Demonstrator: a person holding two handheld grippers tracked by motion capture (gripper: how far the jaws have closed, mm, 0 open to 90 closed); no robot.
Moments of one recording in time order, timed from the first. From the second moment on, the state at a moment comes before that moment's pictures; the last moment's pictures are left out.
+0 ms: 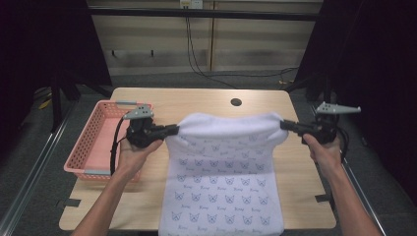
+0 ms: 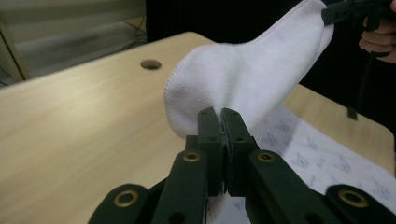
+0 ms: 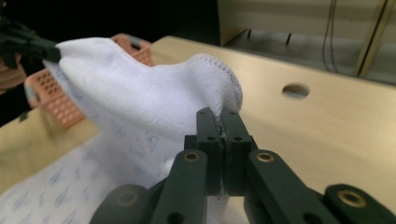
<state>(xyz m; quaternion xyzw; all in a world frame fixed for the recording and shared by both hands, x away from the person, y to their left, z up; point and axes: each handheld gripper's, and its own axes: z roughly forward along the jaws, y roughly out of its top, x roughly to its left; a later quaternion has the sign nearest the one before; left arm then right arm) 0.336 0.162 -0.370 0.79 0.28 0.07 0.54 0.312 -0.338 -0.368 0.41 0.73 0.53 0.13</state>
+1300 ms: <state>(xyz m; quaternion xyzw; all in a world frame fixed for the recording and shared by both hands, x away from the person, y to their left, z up) 0.331 0.128 -0.498 0.85 0.36 0.00 0.39 0.280 -0.315 -0.496 0.48 0.80 0.35 0.08</state>
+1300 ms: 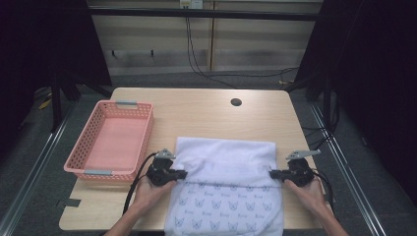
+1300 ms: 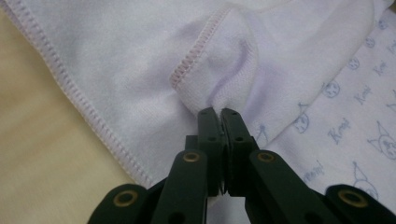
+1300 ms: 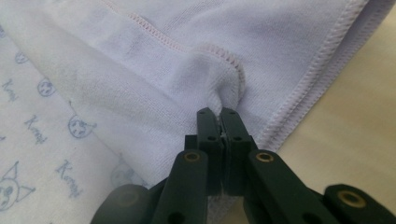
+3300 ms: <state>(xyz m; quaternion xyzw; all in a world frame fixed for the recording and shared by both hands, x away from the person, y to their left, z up) 0.285 0.169 -0.399 0.80 0.29 0.06 0.52 0.281 -0.334 -0.382 0.38 0.75 0.53 0.14</state>
